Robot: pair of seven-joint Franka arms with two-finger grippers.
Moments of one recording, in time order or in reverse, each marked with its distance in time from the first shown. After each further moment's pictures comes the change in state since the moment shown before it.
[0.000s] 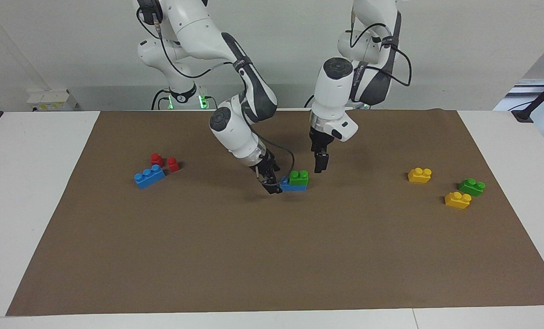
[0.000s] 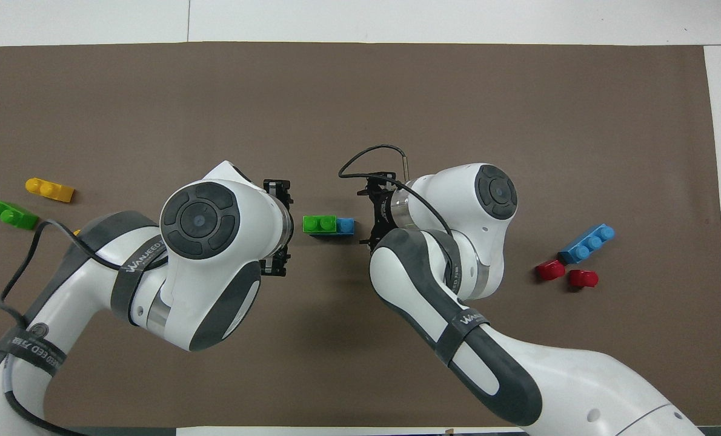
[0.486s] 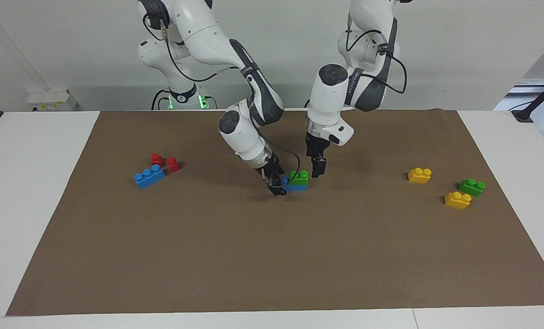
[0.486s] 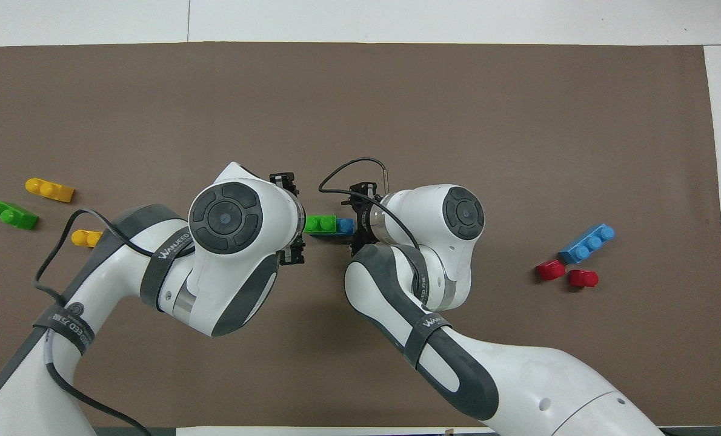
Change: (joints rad) left arm -0.006 0.015 -0.001 0.001 0.001 0.044 -0.072; right arm 0.013 0.017 -0.001 0.000 0.013 0.032 0.000
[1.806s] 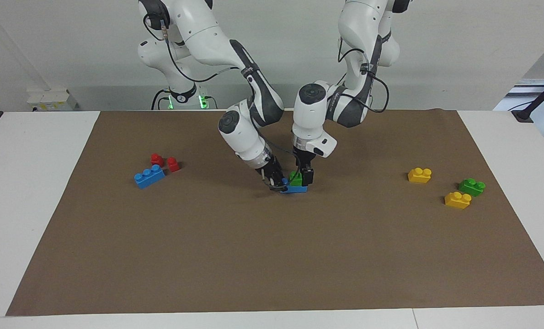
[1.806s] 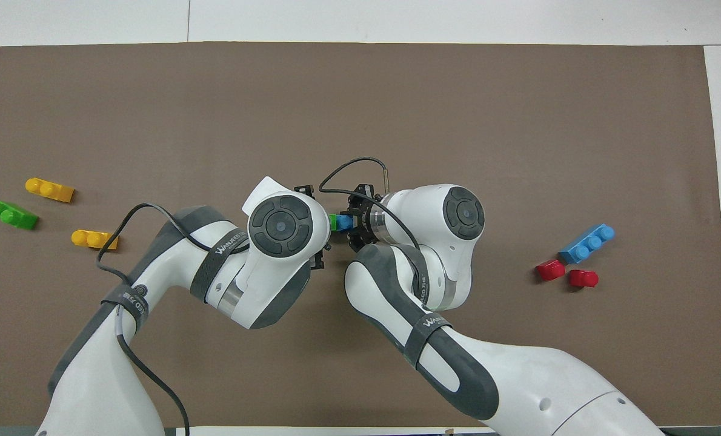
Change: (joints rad) left arm -0.050 0.122 -0.001 0.001 0.100 0.075 -0.112; right arm 0.000 0.000 0.000 0.000 0.000 0.002 0.000
